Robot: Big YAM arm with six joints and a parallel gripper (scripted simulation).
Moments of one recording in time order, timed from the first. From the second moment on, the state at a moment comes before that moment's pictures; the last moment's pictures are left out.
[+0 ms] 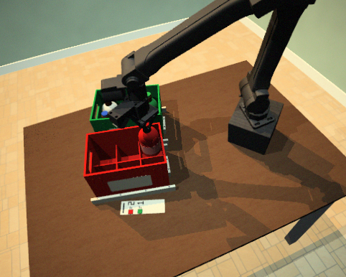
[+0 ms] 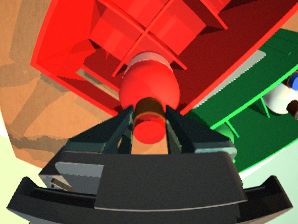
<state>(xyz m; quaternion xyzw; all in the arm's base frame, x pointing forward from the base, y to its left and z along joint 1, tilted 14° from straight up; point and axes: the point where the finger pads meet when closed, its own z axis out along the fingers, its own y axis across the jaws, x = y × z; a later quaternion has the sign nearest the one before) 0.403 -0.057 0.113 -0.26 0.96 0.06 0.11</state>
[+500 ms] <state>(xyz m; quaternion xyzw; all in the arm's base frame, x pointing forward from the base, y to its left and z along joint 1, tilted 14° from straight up) 0.406 -0.055 0.102 -0.26 0.96 0.06 0.11</state>
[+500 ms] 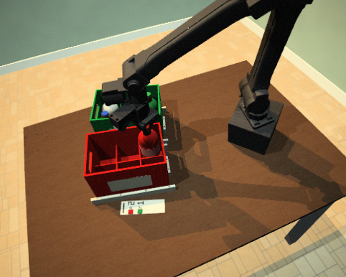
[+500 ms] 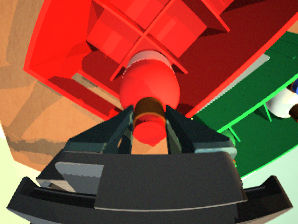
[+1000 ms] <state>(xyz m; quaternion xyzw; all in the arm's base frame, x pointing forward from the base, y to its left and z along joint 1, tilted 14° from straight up) 0.407 -0.053 0.088 -0.26 0.96 0.06 0.11</state>
